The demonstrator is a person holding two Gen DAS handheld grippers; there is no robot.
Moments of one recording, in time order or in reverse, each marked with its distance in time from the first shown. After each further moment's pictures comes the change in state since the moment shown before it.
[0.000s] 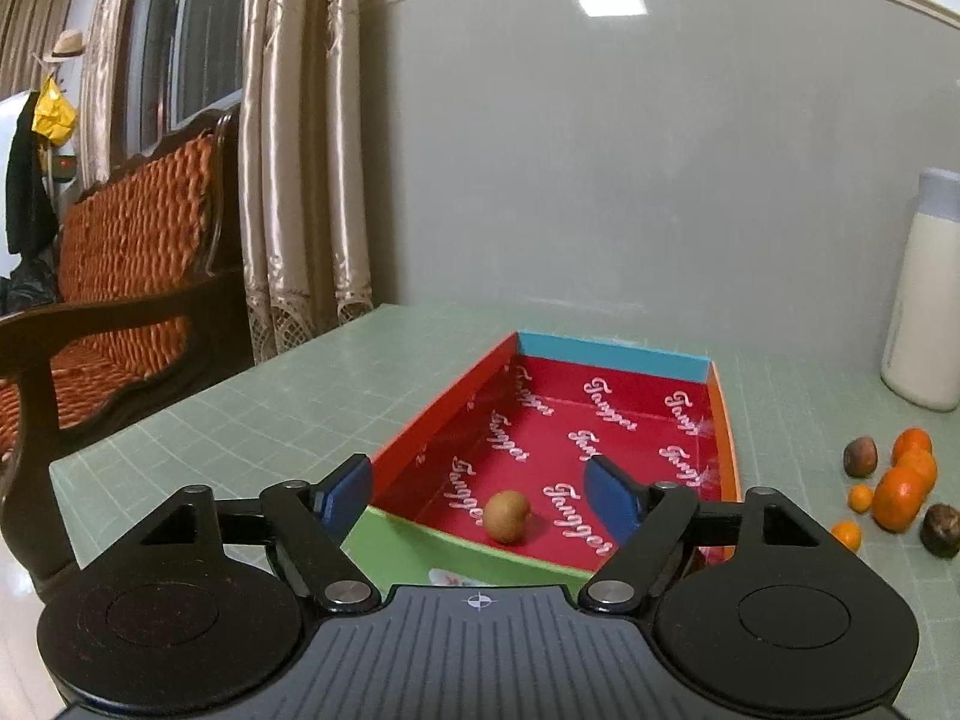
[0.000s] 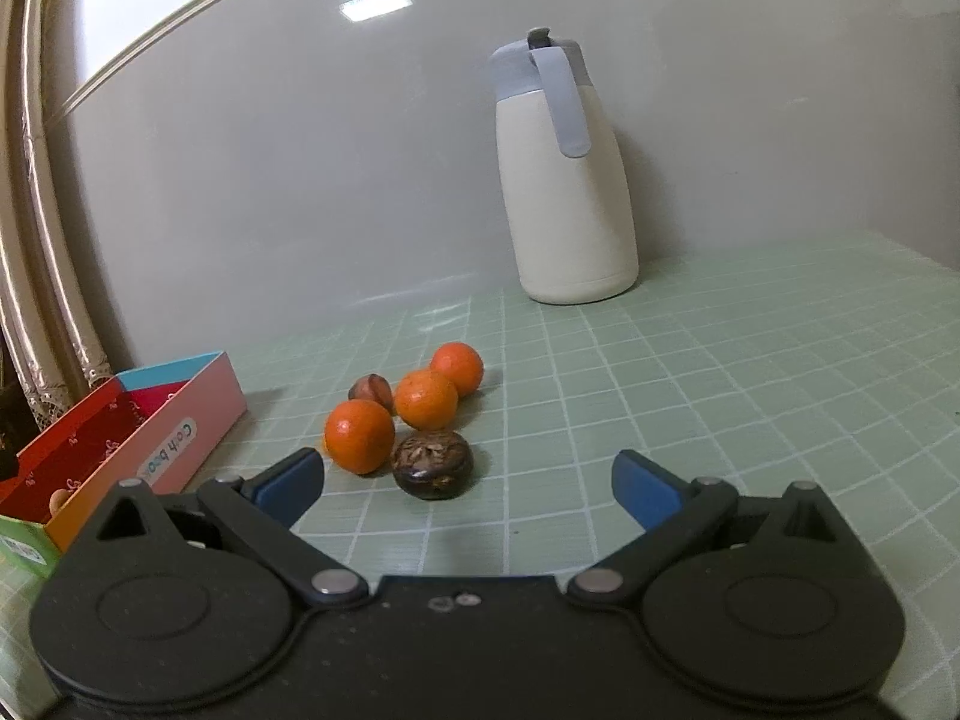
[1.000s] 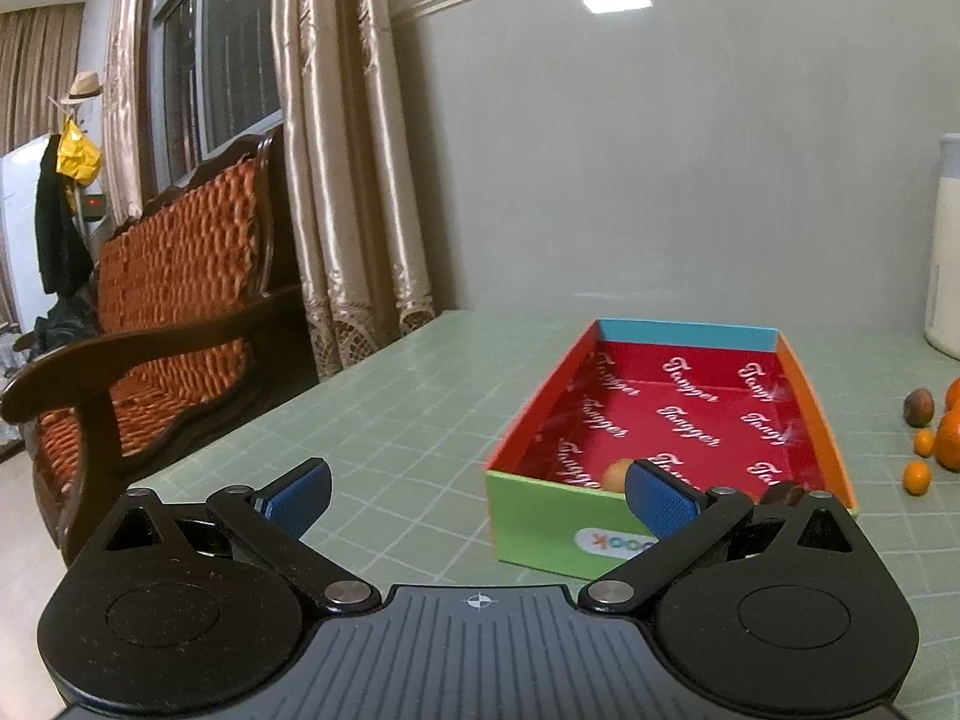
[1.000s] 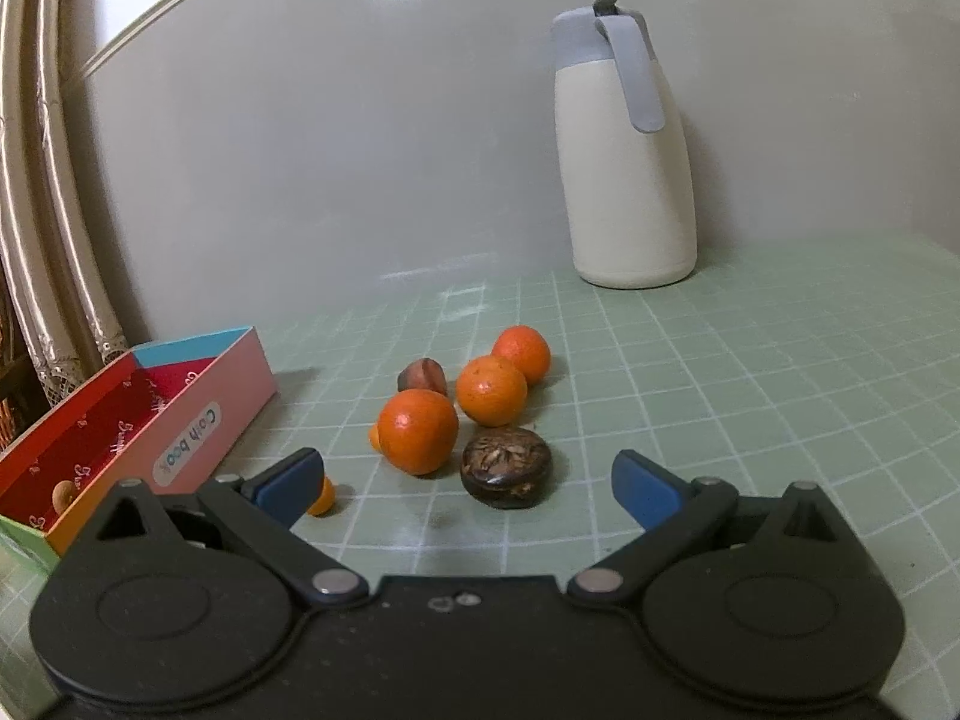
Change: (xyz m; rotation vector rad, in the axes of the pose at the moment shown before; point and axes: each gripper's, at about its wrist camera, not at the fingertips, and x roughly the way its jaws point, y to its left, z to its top) left arm -0.013 0.041 -0.009 0.073 -0.022 0.093; right arm 0.030 0.031 0.005 -0.034 0.059 0.030
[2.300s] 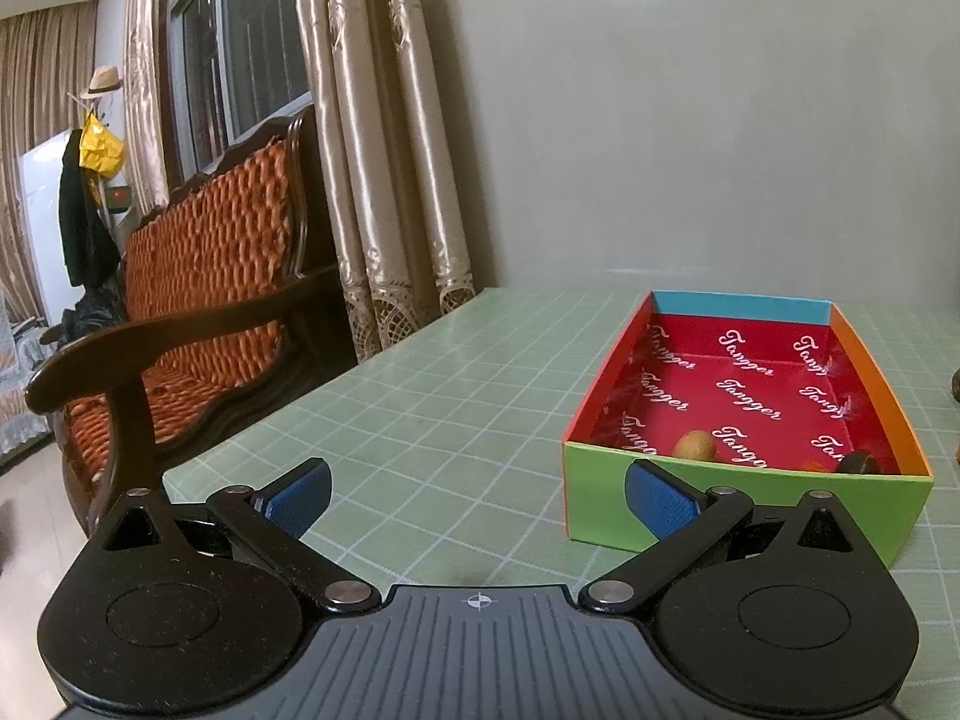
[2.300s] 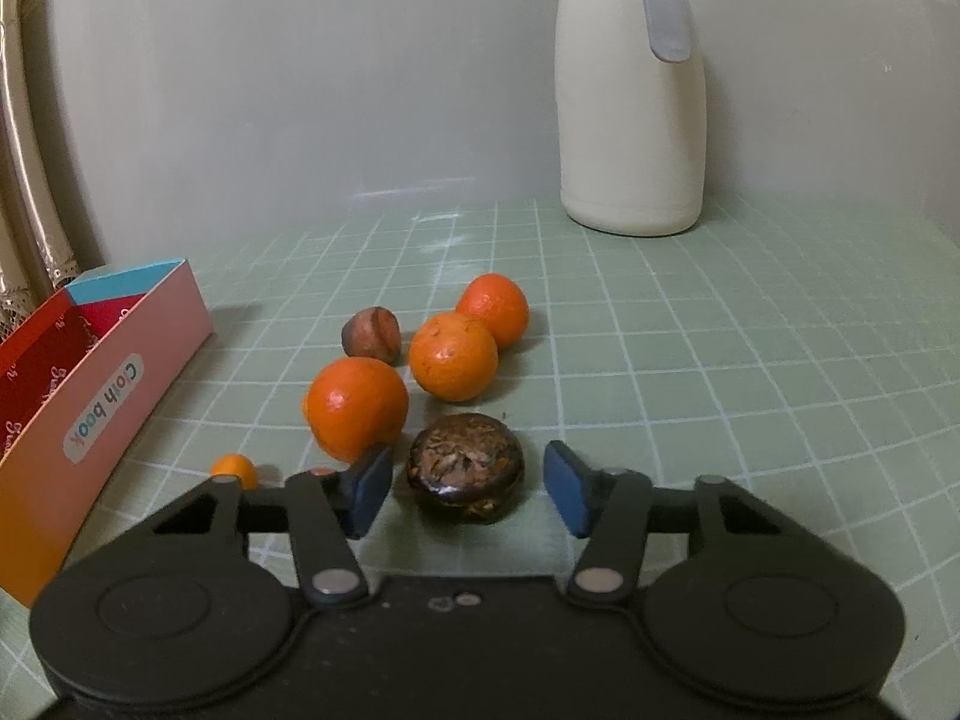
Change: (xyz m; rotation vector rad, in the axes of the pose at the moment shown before) left arm 0.010 0.019 -0.006 0.015 0.037 0.055; right arm 0.051 -0.005 0.015 -0.066 0.177 -0.064
